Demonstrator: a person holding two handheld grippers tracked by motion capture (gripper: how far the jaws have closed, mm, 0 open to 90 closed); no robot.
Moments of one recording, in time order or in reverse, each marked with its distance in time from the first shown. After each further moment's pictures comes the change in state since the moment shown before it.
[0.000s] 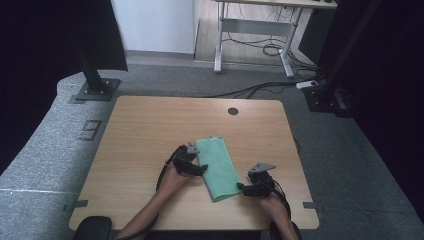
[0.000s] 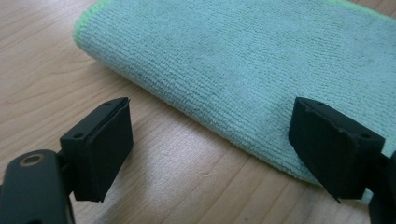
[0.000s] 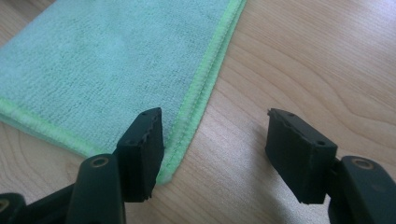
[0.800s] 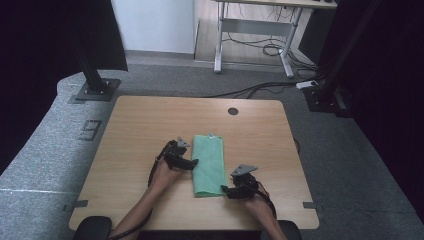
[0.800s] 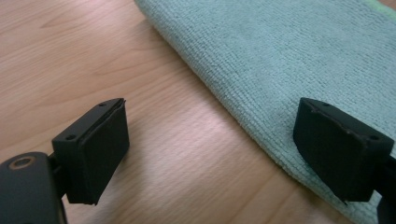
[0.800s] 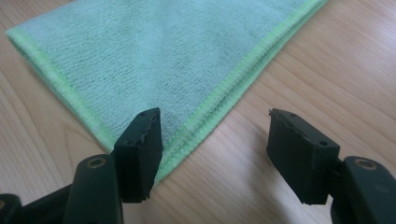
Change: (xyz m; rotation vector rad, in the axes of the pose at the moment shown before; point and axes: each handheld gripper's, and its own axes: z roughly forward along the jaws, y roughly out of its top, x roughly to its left) left arm 0.039 -0.007 -0.009 0.026 0.055 -0.062; right arm 0.043 0.022 0.023 -0.014 0.058 -0.088
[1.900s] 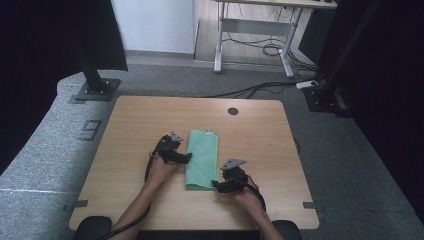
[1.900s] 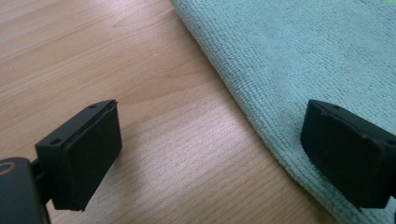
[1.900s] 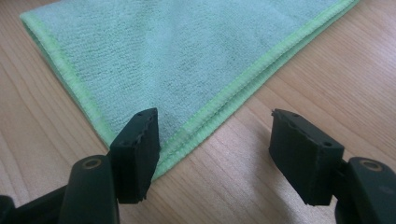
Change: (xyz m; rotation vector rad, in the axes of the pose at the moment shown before) left arm 0.024 0.002 0.003 -0.006 0.077 -0.043; right arm 0.004 0.025 0.024 -0.003 0.027 -0.011
